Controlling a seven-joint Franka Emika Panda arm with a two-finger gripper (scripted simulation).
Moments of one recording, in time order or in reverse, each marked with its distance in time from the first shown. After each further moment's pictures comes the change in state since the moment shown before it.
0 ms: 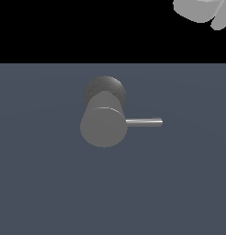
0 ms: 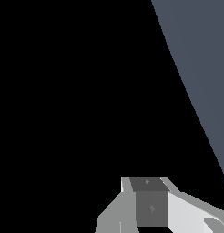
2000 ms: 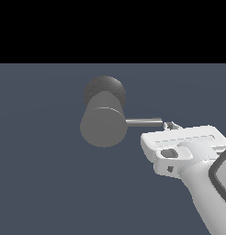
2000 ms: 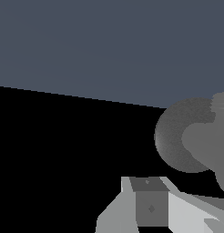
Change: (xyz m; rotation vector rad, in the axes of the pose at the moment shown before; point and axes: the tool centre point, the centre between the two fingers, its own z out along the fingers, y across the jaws) arm 0.152 0.275 -0.215 0.429 0.848 0.671
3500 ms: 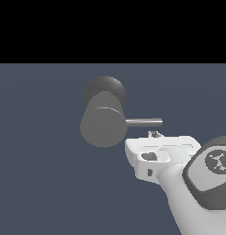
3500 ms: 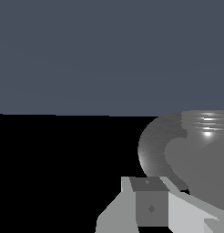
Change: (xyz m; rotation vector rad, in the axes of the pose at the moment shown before) arm 0.030 0.048 0.000 -0.021 0.120 0.117
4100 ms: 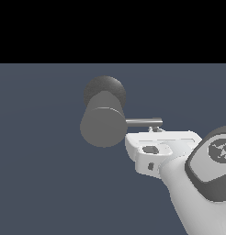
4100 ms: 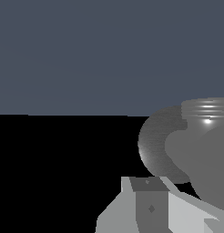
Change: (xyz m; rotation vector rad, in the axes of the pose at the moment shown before) arm -0.018 0.000 0.001 0.000 0.000 0.008
